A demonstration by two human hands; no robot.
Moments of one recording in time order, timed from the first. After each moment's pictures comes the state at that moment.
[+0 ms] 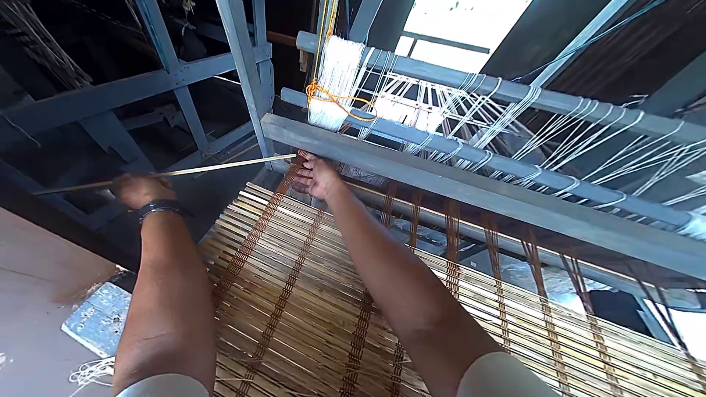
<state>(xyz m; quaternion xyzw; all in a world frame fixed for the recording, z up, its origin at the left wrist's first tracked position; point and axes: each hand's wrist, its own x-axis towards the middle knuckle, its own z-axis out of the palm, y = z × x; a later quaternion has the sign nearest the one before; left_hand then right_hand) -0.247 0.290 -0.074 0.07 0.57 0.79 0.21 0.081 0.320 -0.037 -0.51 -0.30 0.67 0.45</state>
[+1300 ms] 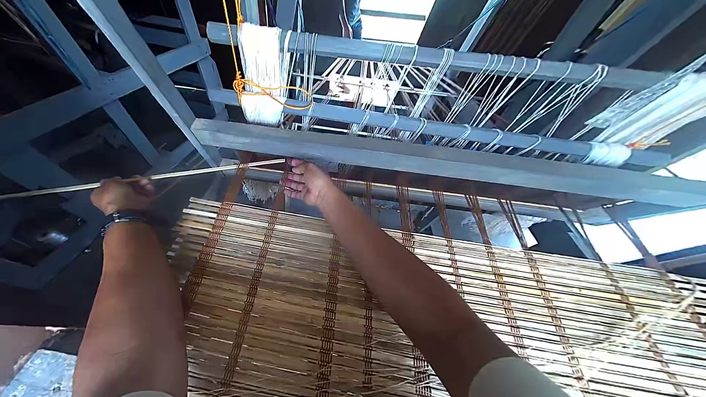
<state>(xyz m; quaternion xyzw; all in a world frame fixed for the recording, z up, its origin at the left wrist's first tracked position) -0.197 0.344 -0.069 0.18 0.55 0.73 0.37 0.161 0.270 -0.030 -0.53 -0.22 0.64 0.52</state>
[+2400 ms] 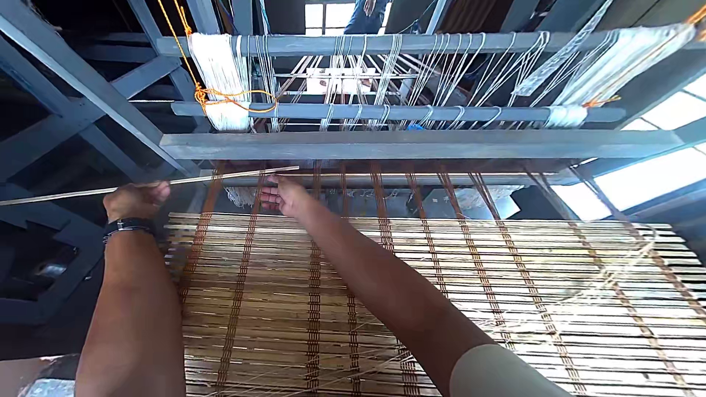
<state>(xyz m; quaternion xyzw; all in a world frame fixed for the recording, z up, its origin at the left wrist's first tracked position) -0.127 0.330 -0.032 0.24 0.58 0.64 0.45 0.157 0.246 -0.037 -0.52 -0.16 0.66 0.51</state>
